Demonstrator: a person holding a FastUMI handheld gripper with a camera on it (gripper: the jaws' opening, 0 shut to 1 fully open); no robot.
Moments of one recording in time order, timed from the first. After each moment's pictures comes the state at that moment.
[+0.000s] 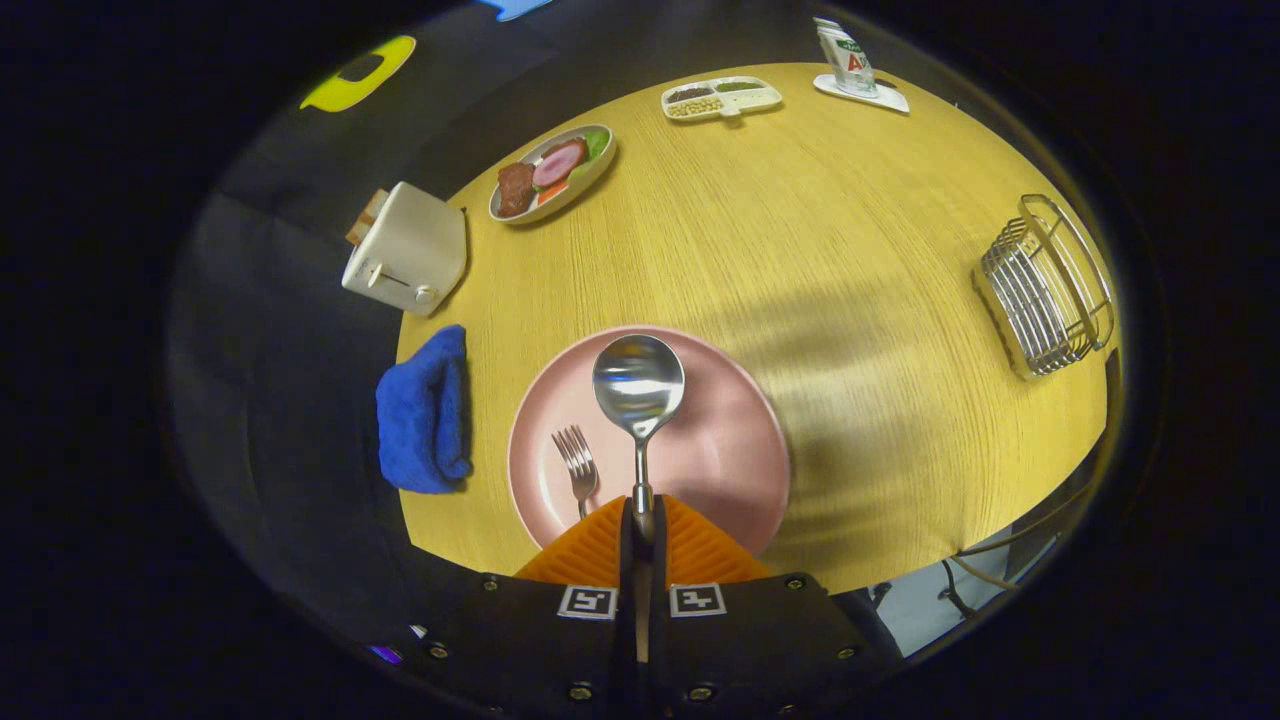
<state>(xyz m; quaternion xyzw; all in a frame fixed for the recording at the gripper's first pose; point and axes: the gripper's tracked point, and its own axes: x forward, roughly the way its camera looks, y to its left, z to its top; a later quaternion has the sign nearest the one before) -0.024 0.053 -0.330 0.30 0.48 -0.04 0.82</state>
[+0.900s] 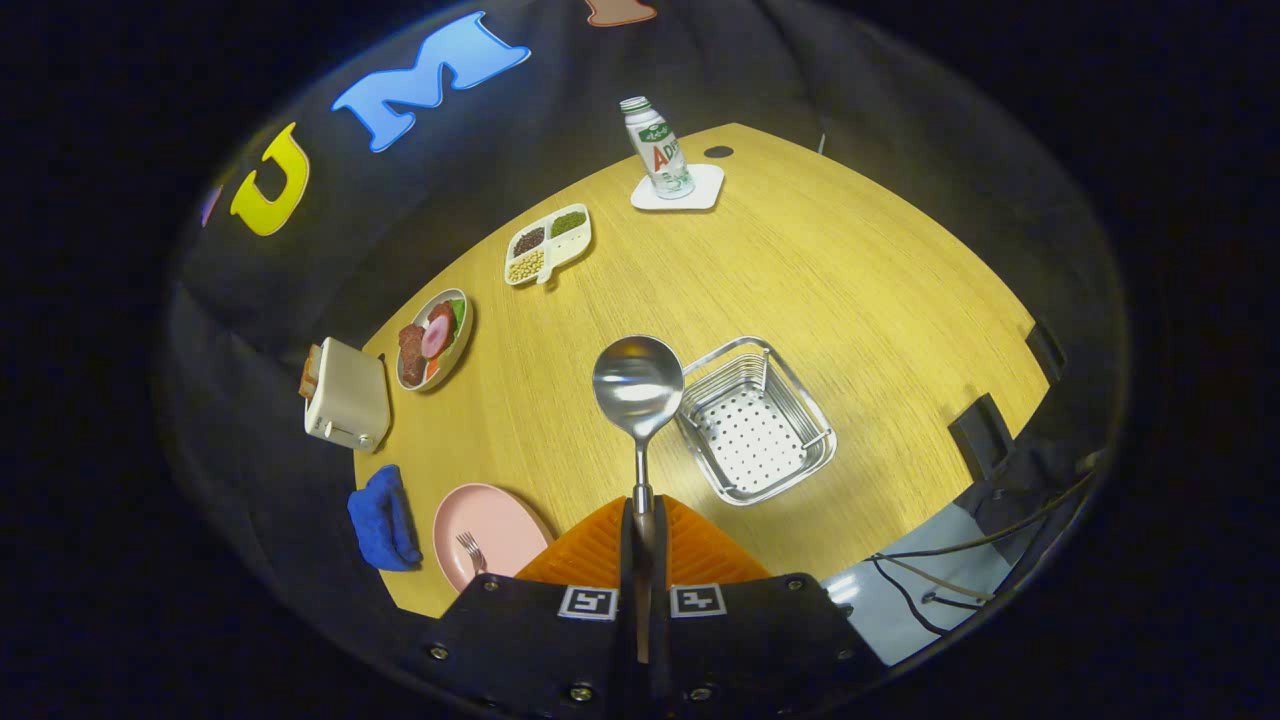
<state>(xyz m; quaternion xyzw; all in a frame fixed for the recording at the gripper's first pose) -0.087 -0.154 -0.276 0.30 0.41 -0.19 0.84</state>
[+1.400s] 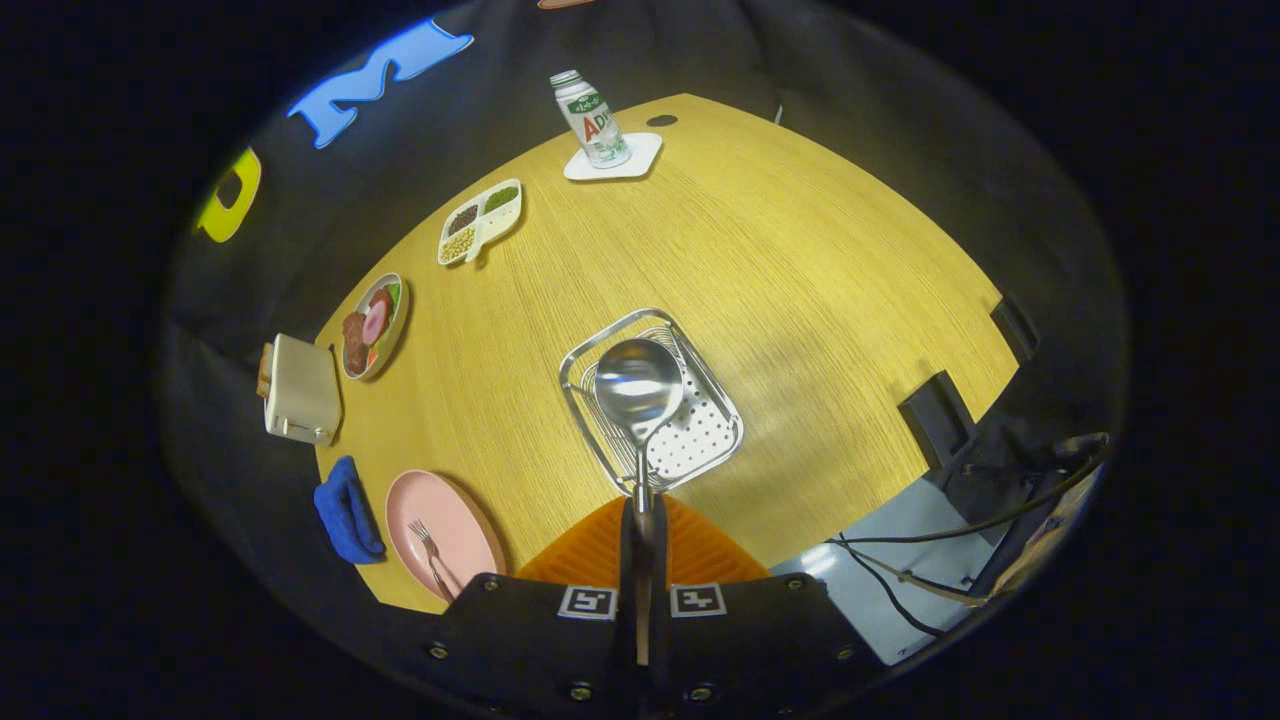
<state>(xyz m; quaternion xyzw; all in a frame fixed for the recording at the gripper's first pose) -0.113 -0.184 -0.298 0.31 0.46 -0.22 0.80</state>
